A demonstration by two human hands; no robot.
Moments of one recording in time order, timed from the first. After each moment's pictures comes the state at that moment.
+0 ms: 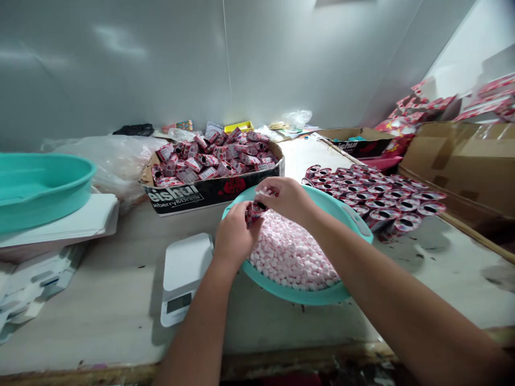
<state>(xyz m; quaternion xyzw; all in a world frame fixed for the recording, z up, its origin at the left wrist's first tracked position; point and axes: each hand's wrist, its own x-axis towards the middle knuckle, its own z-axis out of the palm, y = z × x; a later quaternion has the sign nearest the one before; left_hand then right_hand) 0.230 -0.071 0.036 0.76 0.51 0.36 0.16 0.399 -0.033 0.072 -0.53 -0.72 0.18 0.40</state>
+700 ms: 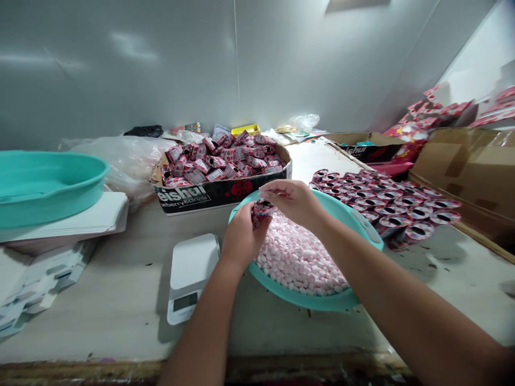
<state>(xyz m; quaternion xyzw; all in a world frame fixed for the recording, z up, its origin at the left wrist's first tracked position) 0.229 -0.068 0.032 0.74 0.48 0.41 0.23 0.394 -0.034 0.065 -0.44 -0.70 0.27 0.49</state>
